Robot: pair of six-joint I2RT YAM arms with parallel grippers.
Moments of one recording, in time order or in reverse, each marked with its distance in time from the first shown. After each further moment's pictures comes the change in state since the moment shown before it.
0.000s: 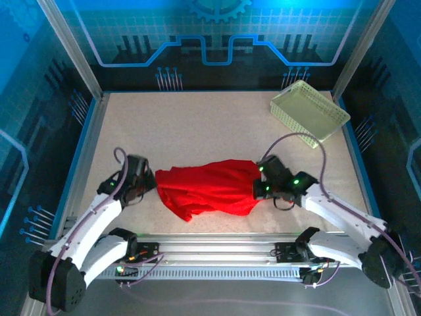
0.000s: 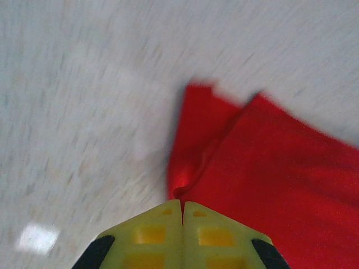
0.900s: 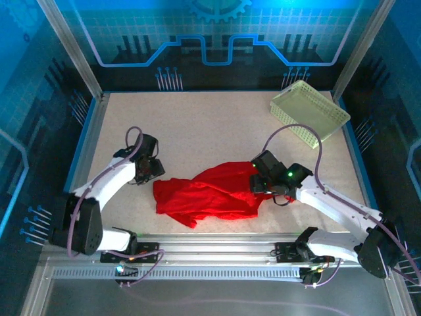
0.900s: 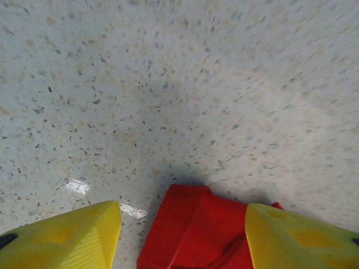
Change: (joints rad) left arm 0.050 0.532 0.328 -0.045 -0.029 0.060; right arm -0.002 0.061 0.179 -0.139 0.229 0.002
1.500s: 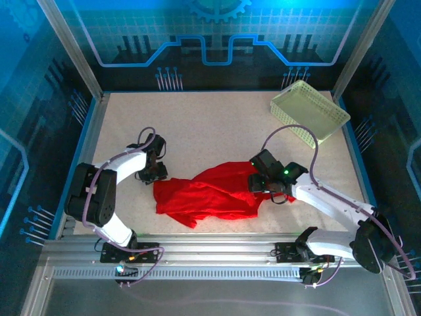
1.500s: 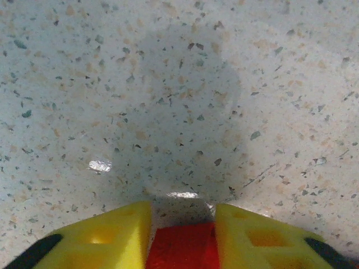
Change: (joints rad) left arm -0.006 0.216 0.050 0.026 0.040 0.070; right arm -0.030 0.060 -0.024 0.062 -0.039 -0.006
